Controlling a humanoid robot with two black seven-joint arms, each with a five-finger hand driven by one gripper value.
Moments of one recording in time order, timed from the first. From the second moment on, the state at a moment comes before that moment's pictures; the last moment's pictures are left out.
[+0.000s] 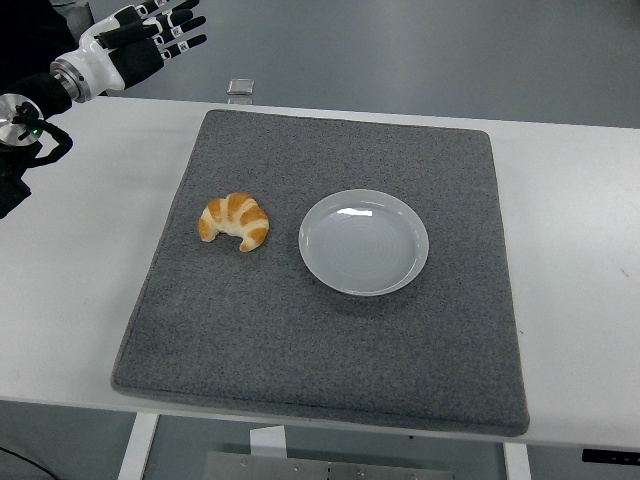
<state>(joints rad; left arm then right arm) -1.12 0.42 -0.43 -0.36 -0.28 -0.61 0.04 0.03 0.00 -0.08 0.12 0.06 -0.08 -0.04</state>
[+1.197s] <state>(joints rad) -1.16 0.50 -0.43 -0.41 -0.06 -0.61 0.03 0.03 0.00 -0.08 0.12 0.06 -0.08 -0.04</state>
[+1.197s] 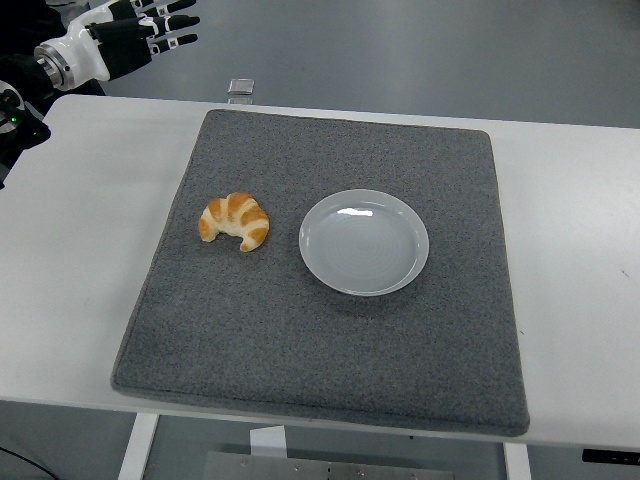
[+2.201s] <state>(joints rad) -1.12 0.93 -0.44 -1.12 0.68 -0.61 -0.16 0.03 0.00 -0.08 0.12 0.06 -0.08 -0.04</state>
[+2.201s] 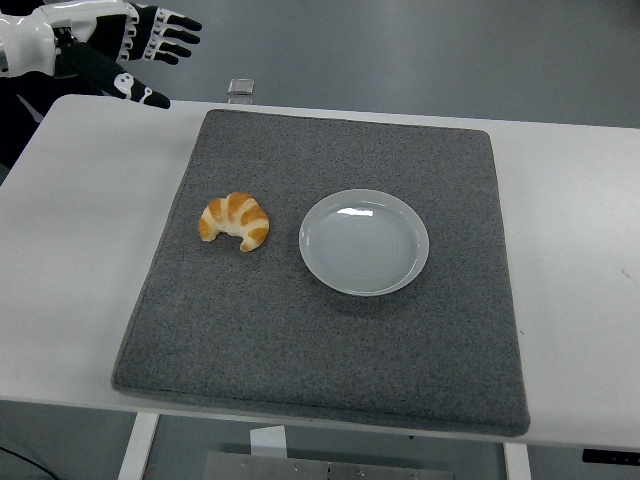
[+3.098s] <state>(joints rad) -0.80 0.77 -0.41 -1.30 1.21 -0.03 -0.22 0.03 0.00 -0.08 0.12 0.06 -0.08 -0.04</state>
